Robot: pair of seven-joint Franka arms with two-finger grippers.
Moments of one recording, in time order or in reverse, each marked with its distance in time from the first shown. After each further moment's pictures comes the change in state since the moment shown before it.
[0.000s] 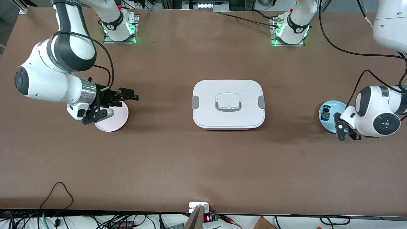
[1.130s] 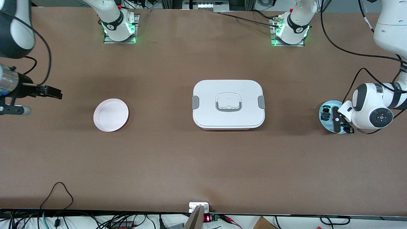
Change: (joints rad) left arm 0.068 0.011 -0.006 -0.109 0.000 0.114 0.084; right arm -0.540 -0.087 0.318 0.172 -0.492 -0.170 0.126
